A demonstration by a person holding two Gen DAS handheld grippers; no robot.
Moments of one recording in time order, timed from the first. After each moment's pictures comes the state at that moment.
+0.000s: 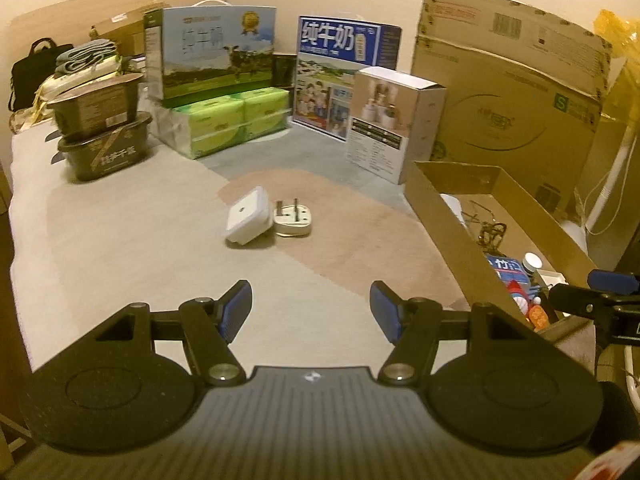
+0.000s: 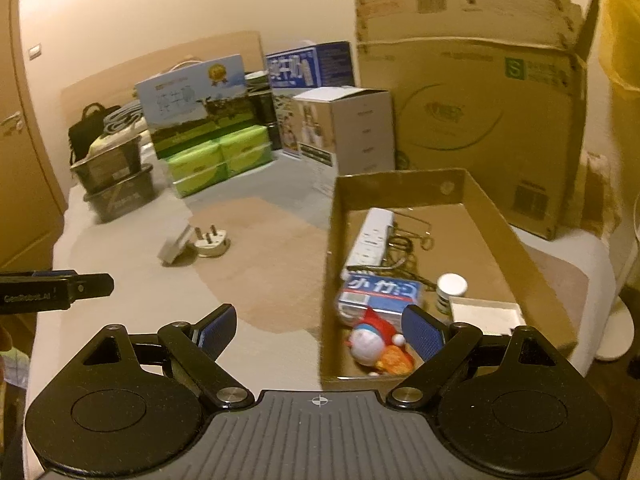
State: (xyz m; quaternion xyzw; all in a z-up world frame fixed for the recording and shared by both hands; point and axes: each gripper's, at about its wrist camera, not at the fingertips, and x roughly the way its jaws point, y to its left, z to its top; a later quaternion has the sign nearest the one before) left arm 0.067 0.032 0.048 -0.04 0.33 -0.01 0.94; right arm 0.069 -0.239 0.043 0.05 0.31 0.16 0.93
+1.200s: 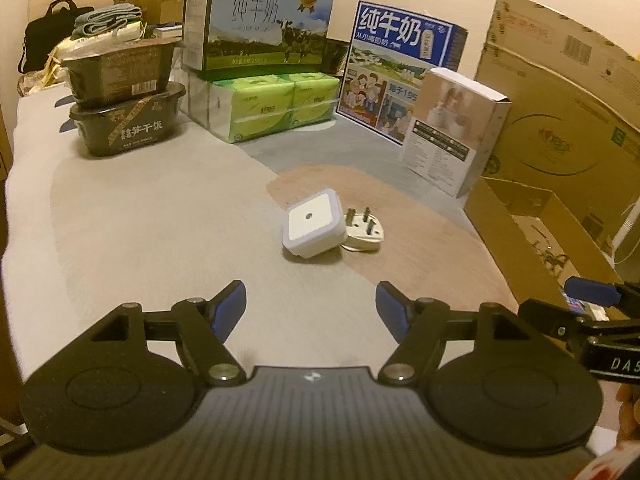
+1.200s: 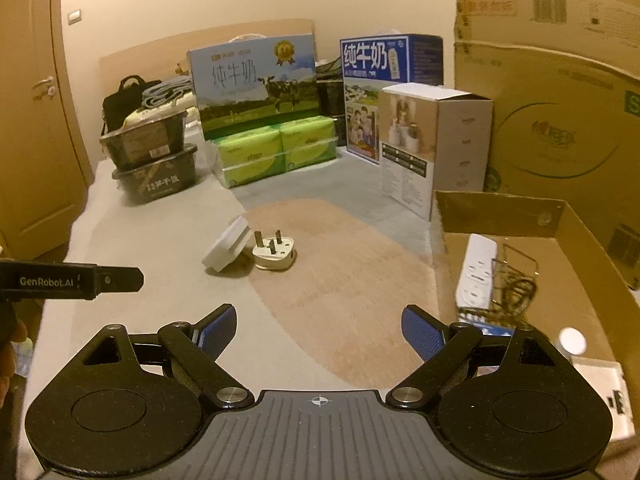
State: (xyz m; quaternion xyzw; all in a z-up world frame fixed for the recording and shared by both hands) left arm 0.132 0.115 0.015 -0.08 0.34 0.00 0.94; right arm 0.137 -0.133 0.016 0.01 0.31 0.21 0.93
